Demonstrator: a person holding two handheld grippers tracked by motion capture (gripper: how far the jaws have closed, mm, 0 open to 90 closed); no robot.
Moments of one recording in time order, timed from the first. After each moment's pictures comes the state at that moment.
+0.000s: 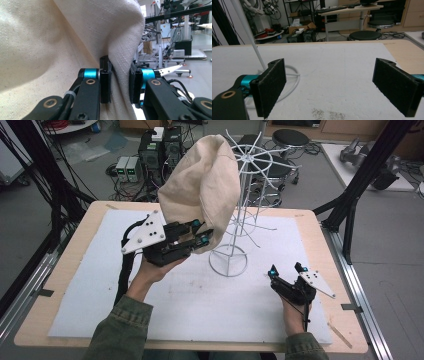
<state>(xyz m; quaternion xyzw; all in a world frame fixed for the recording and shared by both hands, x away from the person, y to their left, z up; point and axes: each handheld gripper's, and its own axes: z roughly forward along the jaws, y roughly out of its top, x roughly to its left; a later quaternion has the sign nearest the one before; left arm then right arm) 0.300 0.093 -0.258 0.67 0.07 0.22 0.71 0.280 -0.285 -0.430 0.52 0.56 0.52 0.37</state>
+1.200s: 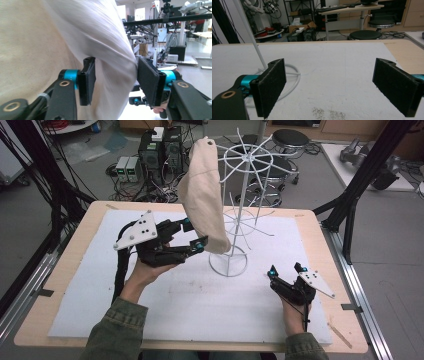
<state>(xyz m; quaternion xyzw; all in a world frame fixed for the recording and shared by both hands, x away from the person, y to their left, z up) 0.304 0.109 -0.265 0.67 0.11 0.18 0.71 0.280 -0.284 -0.430 0.52 0.57 0.52 0.37</state>
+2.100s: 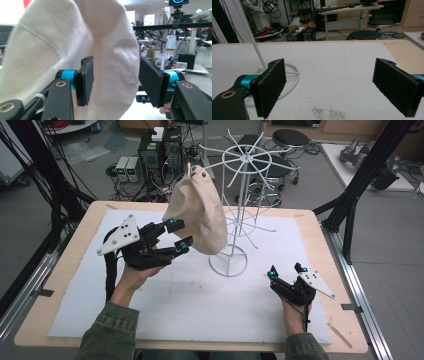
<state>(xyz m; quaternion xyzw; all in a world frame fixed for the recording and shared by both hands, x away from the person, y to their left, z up) 0.299 0.139 -0.277 0.65 0.14 0.19 0.72 0.279 -0.284 -0.430 0.52 0.57 0.52 0.37</state>
